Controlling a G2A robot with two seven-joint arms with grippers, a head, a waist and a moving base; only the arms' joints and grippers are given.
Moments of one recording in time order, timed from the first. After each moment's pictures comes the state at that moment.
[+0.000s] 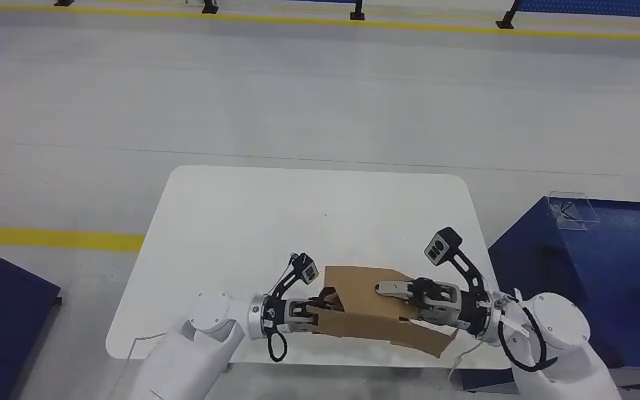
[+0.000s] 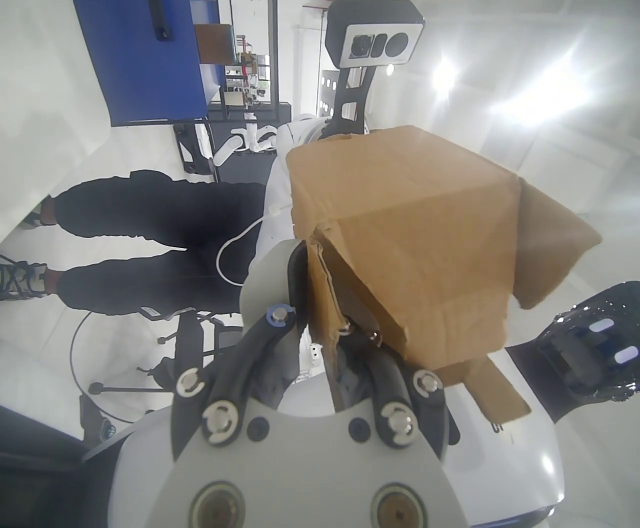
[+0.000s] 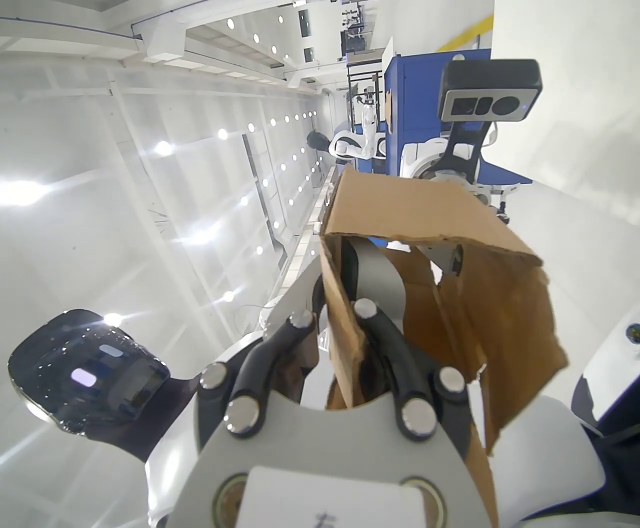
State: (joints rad) left arm 1.08 -1.24 -0.97 -1.46 -0.63 -0.13 -1.15; right arm -1.49 -1.05 1.60 -2.04 0.63 0.34 1.05
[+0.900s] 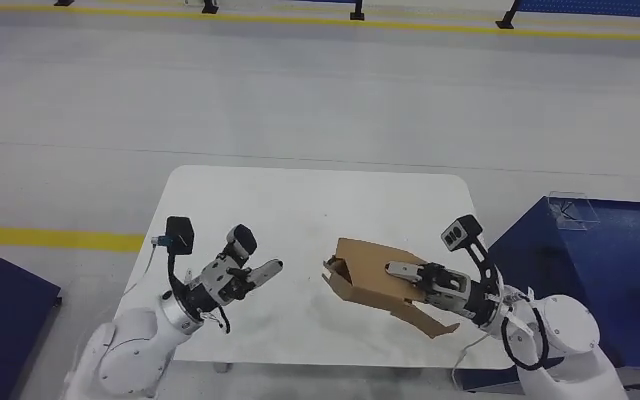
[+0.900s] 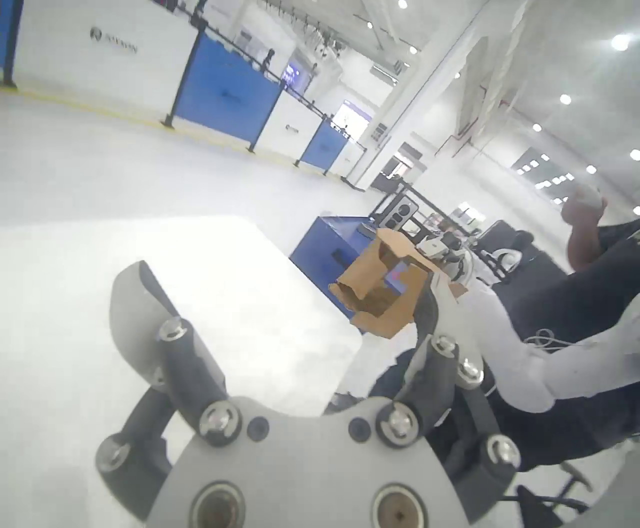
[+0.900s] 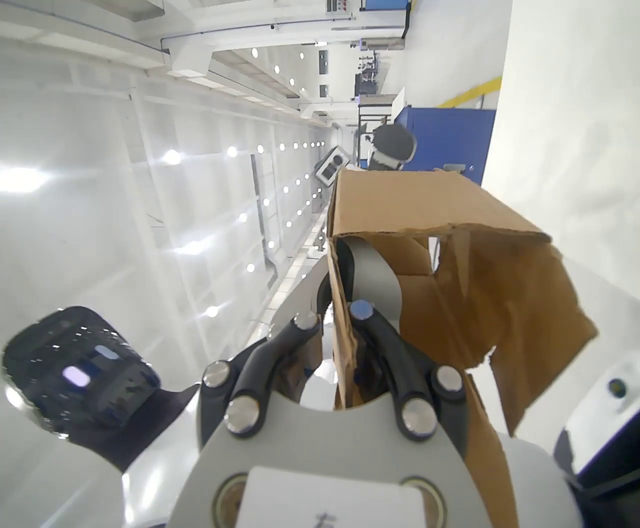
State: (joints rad) left arm 1.45 -1.15 -1.42 -2.02 0.47 -0.52 -0.35; right arm -1.49 -1.04 1.62 -2.04 0.57 0.16 0.97
